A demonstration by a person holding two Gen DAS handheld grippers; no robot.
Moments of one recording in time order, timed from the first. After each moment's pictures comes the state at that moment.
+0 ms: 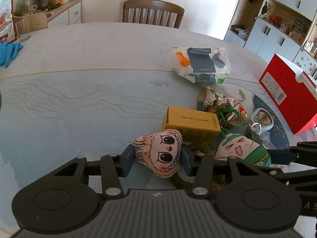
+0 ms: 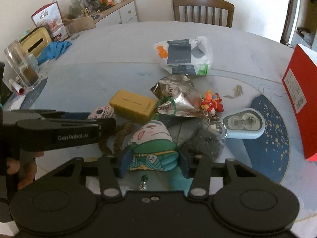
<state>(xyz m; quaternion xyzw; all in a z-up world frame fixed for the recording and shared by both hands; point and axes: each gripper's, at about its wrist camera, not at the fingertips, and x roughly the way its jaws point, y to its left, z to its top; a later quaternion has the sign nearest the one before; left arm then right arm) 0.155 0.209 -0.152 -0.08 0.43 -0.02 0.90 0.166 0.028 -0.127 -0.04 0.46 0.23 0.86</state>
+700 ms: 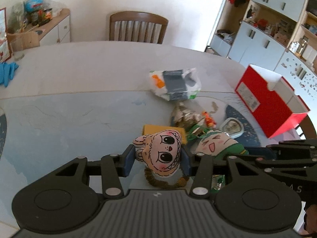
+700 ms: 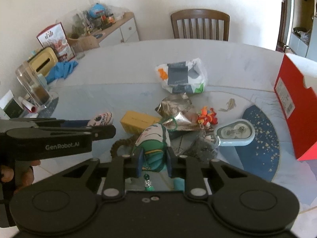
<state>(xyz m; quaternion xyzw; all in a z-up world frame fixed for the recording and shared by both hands) 0.134 0.195 -0.093 -0.08 0.41 -0.06 0.91 0.148 0.010 -0.085 0.00 0.43 0.24 0.87</state>
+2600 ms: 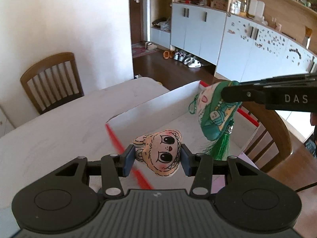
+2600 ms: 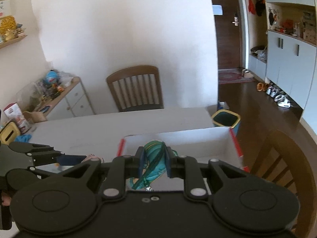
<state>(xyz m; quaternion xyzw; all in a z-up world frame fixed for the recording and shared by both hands) 0.289 -0.157 0.002 0.08 0.38 -0.19 0.90 0.265 -0.323 0.014 0.05 0.32 0.16 0.93</state>
